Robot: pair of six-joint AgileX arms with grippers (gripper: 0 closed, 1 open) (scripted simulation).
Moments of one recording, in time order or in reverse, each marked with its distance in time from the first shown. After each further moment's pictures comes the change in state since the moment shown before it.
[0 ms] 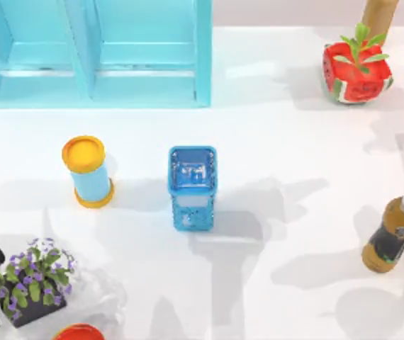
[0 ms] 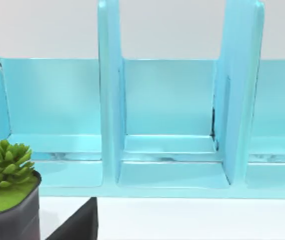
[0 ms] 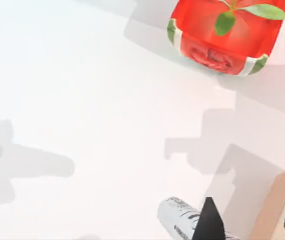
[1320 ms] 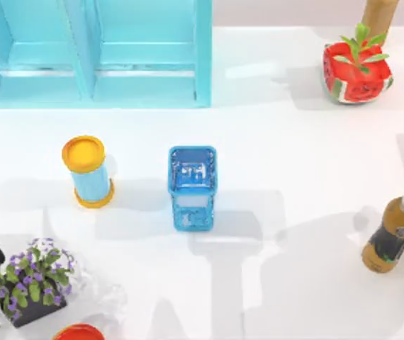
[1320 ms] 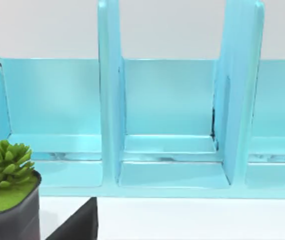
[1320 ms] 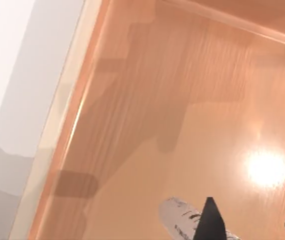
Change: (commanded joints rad) left arm 0.000 0.000 0.000 0.000 0.000 0.000; right arm -0.306 -0.090 -0.141 -0.131 0.167 -0.214
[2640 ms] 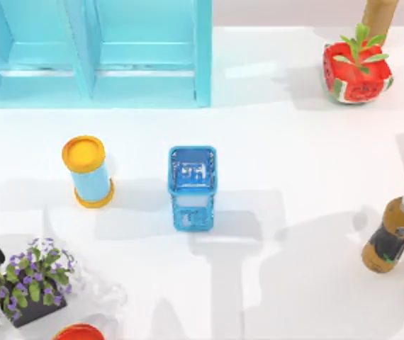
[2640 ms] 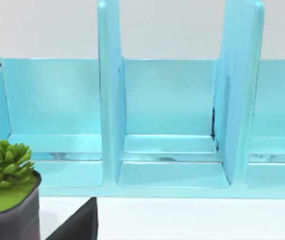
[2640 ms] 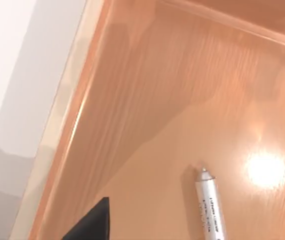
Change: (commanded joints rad) left arm 0.000 0.000 0.000 0.000 0.000 0.000; right arm 0.000 0.001 -0.001 0.001 0.000 0.000
